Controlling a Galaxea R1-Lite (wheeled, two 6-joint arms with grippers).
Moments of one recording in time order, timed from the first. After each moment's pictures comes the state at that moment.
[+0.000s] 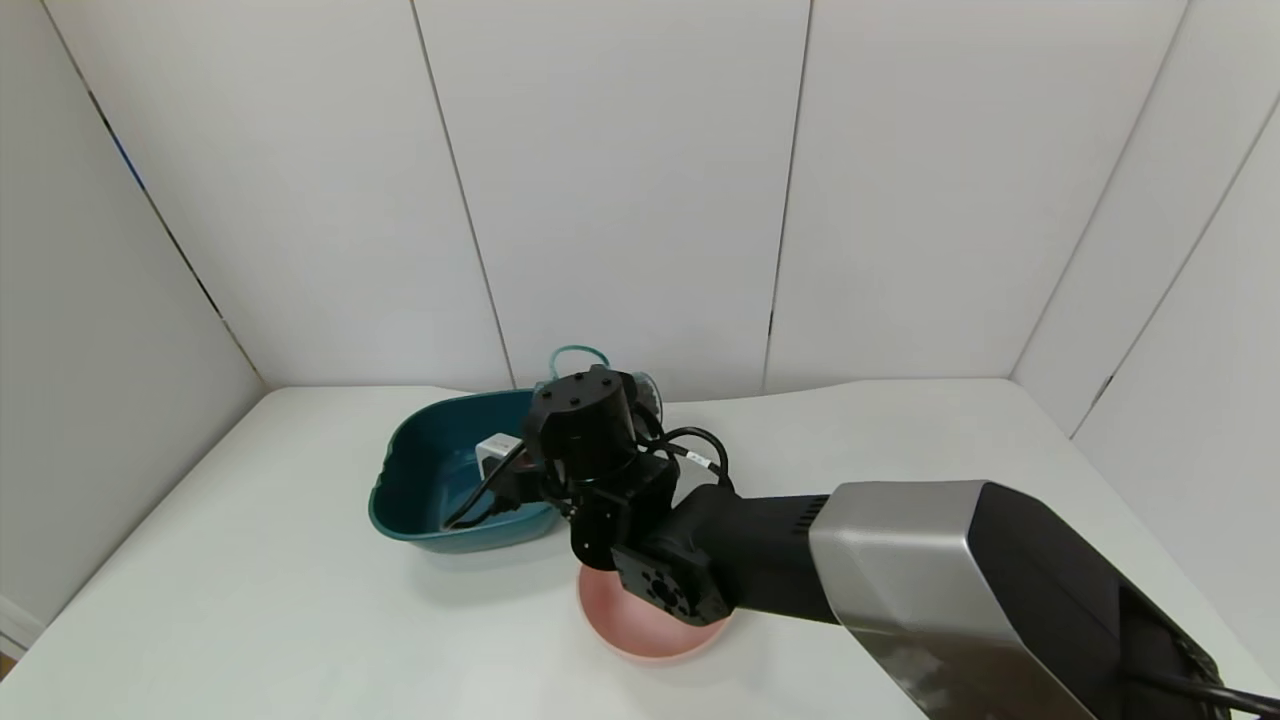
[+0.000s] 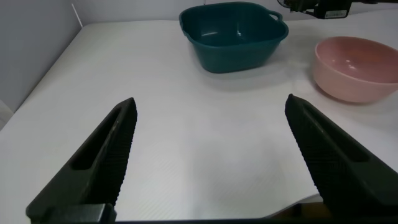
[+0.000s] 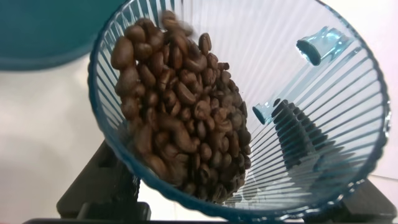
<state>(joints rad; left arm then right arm) 0.00 0.00 0.00 0.00 0.00 0.00 0.91 2.56 -2.00 -0.38 -0.70 -1.39</state>
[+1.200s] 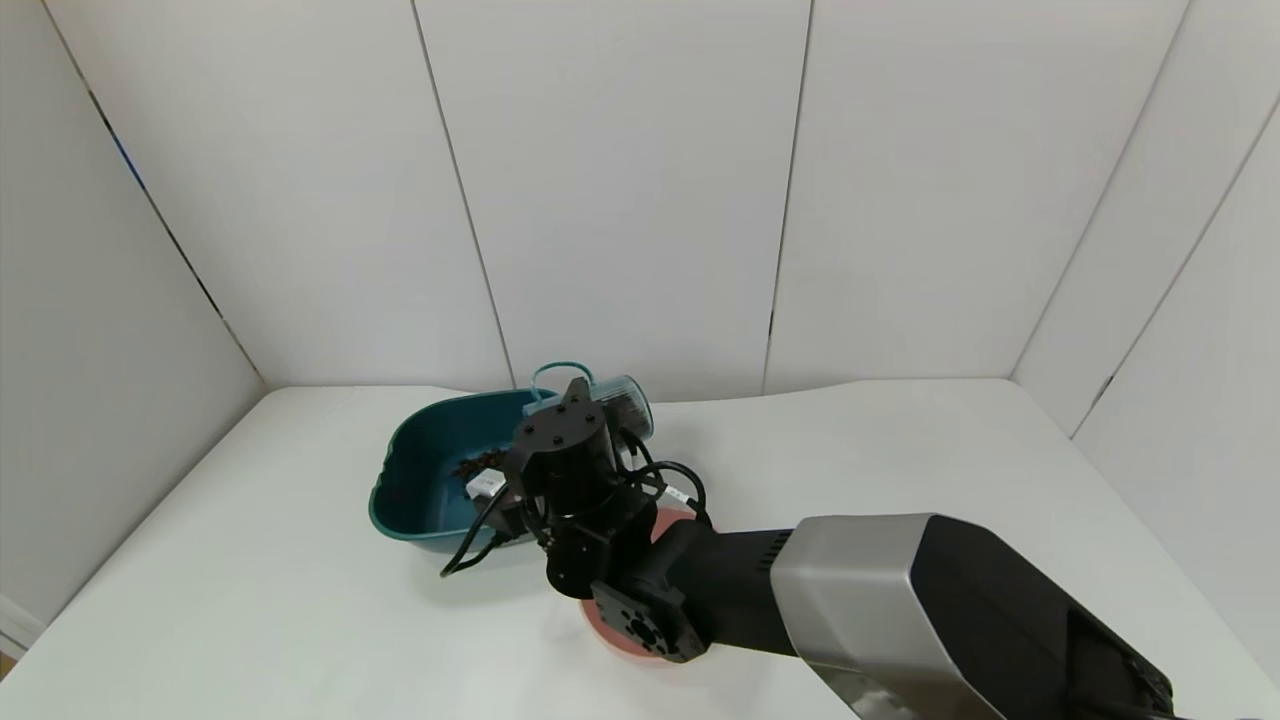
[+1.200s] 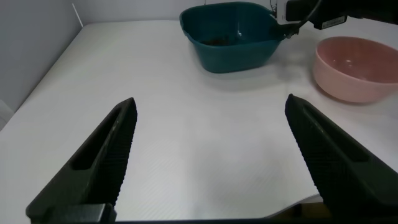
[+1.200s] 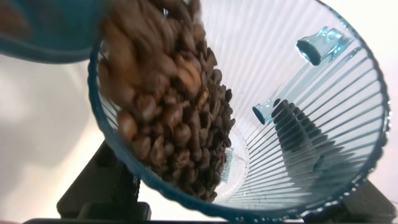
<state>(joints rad) 0.00 0.00 0.00 0.00 0.00 0.00 0.94 2.61 -2.00 -0.51 -0.78 -1.65</state>
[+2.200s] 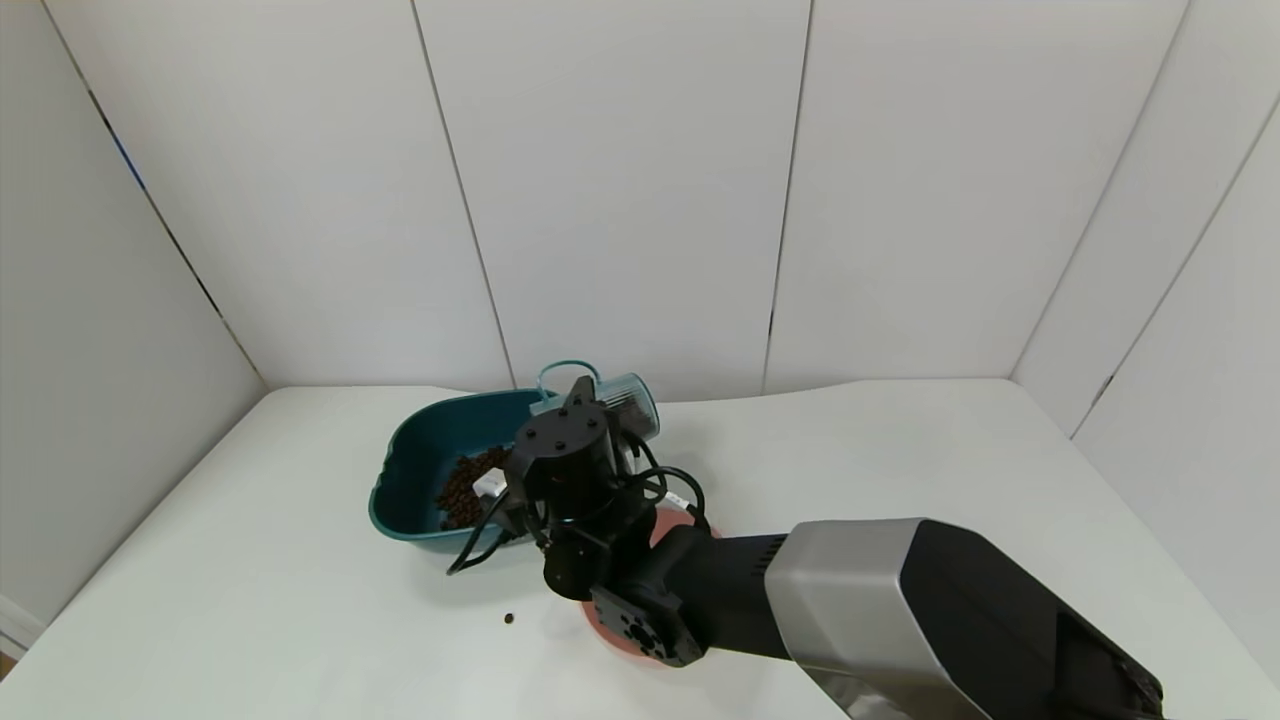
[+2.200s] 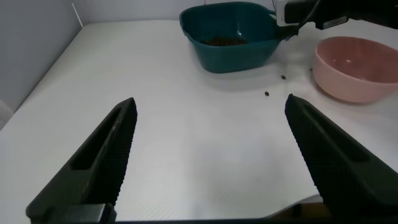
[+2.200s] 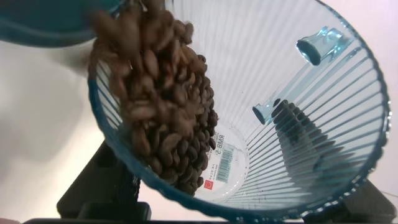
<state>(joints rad) 0.00 0.00 0.00 0.00 0.00 0.00 0.94 2.63 -2.00 -0.55 -0.83 -1.71</state>
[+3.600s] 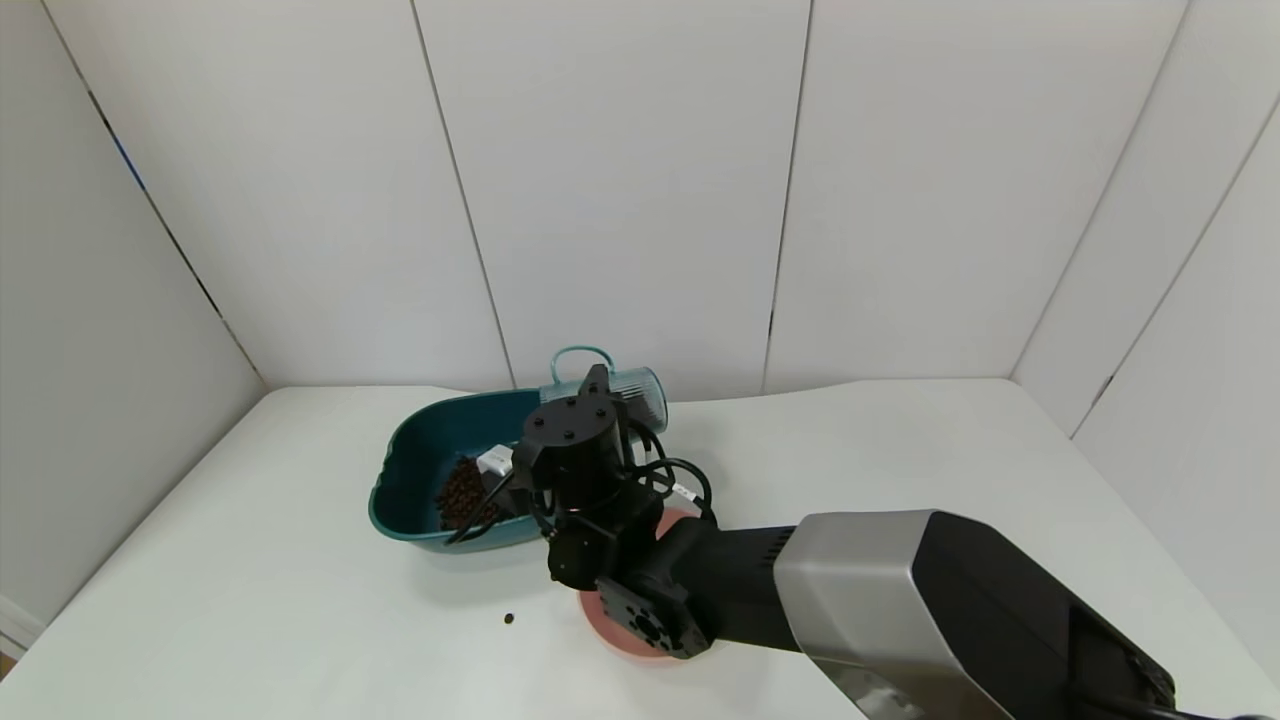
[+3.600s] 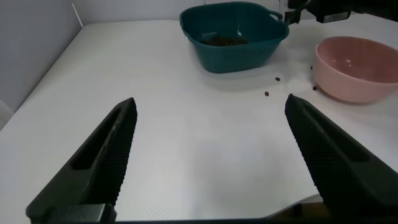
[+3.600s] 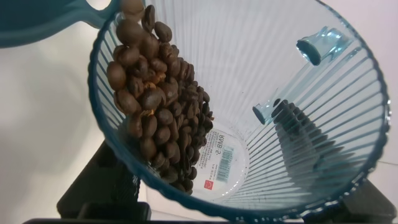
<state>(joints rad) 0.00 0.00 0.00 0.00 0.00 0.00 0.93 2.61 -1.99 -0.57 -0.85 -1.59</state>
